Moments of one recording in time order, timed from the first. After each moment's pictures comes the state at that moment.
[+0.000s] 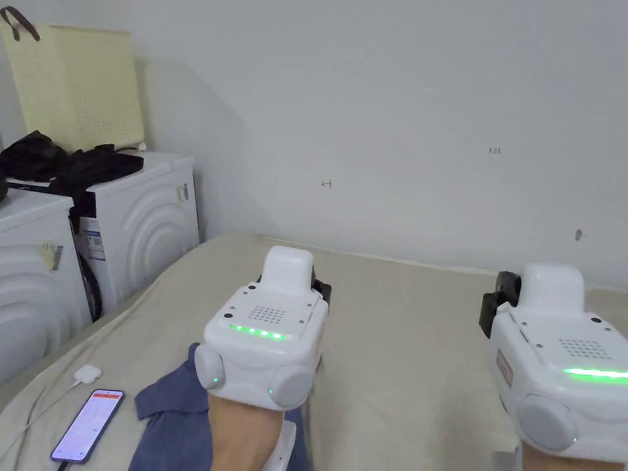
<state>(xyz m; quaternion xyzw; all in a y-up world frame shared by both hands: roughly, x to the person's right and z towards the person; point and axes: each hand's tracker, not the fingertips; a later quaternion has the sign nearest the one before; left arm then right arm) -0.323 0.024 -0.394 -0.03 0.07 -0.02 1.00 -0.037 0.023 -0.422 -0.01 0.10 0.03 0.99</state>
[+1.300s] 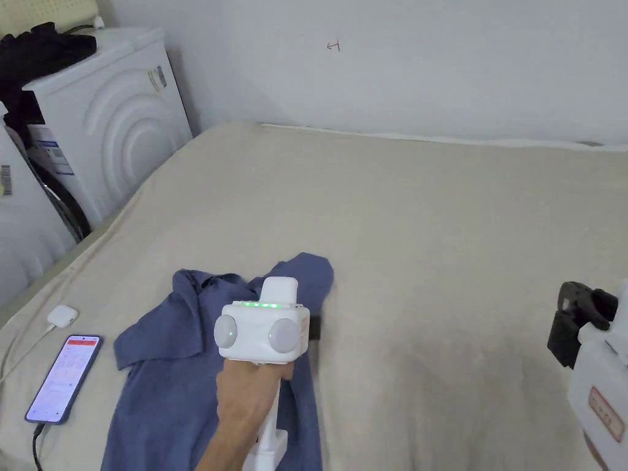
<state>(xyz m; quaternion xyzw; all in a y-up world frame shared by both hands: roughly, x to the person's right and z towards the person) -0.418 -0.259 -0.655 -0.41 0.10 0.04 0.91 -0.014 -0.109 -0.554 -0.17 0.11 0.00 0.98</state>
